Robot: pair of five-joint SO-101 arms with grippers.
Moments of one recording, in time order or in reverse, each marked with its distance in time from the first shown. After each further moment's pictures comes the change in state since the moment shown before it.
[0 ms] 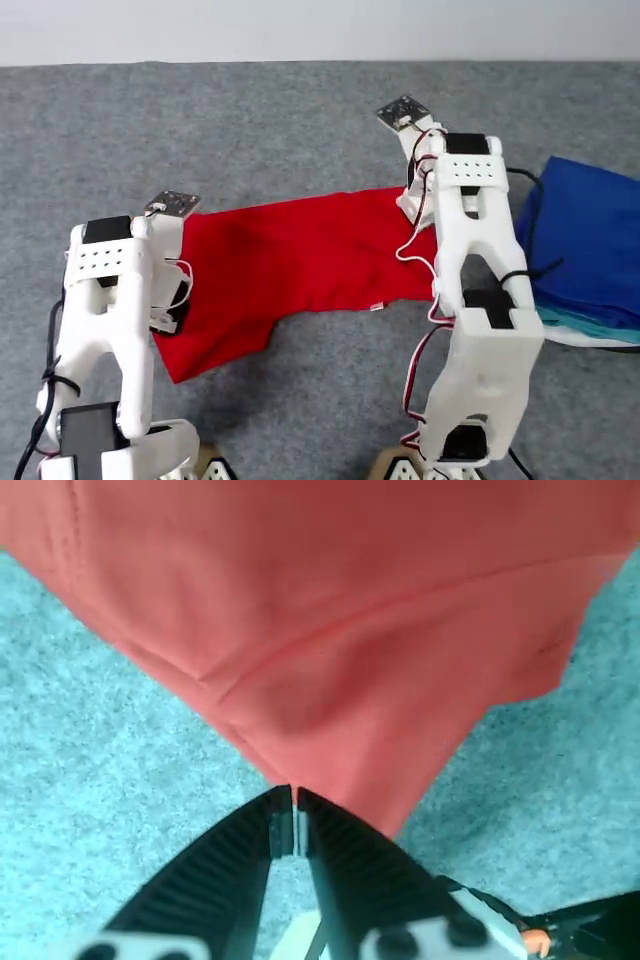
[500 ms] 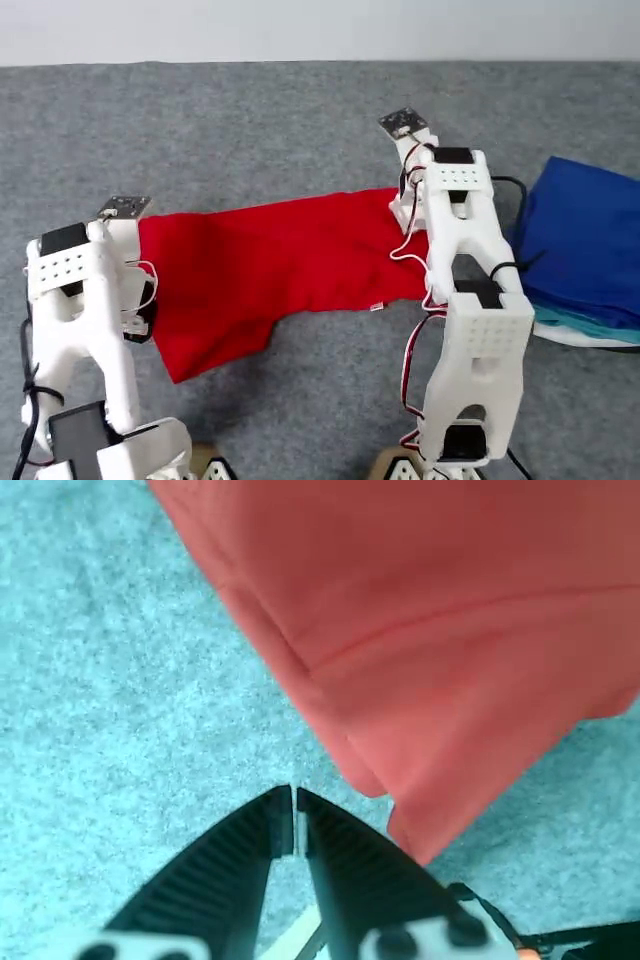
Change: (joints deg) left arm -9.8 0.0 0.0 -0.5 0.0; right arm -1.5 7.0 0.1 -5.9 -4.6
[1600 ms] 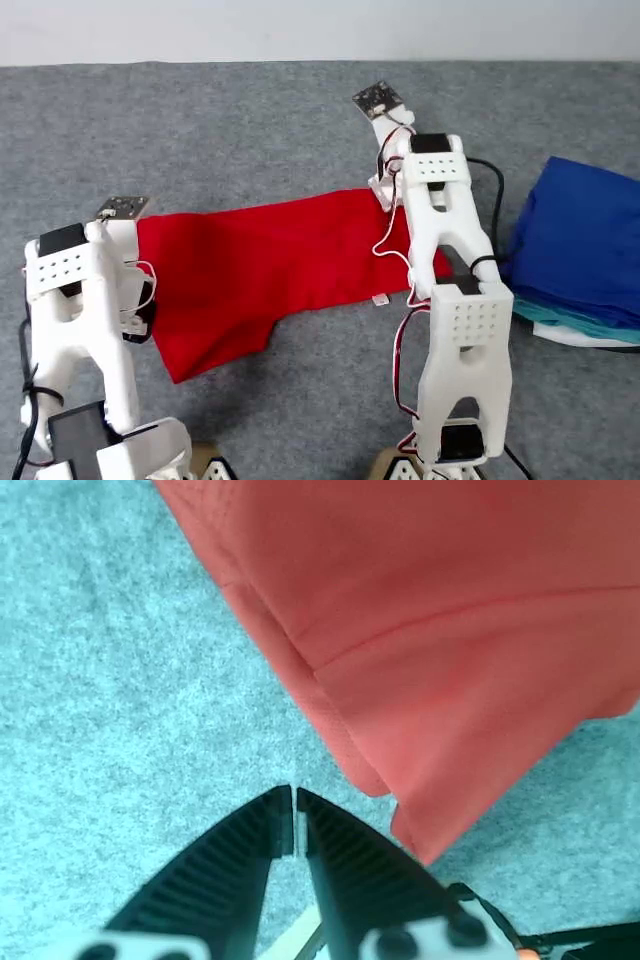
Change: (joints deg) left arm -0.3 0.0 0.0 0.0 0.0; right arm -3.3 8.5 -14.2 -3.6 0.0
